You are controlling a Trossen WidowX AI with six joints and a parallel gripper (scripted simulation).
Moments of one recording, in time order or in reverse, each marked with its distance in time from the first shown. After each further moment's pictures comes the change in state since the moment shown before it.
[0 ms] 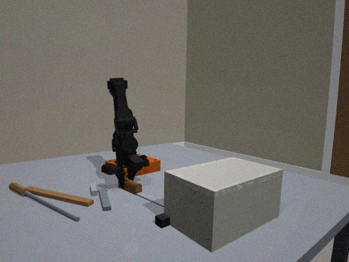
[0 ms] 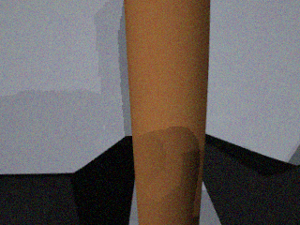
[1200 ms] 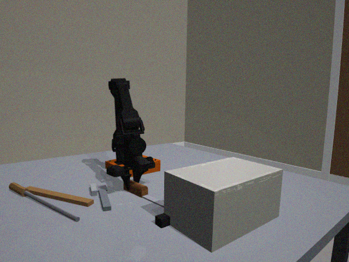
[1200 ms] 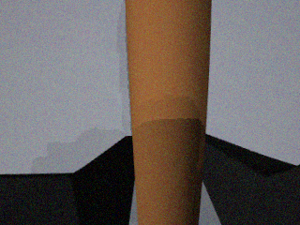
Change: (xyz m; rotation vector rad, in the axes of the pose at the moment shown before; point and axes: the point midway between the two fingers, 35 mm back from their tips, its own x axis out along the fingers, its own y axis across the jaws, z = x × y) arm 0.000 0.001 0.034 0.007 0.000 0.004
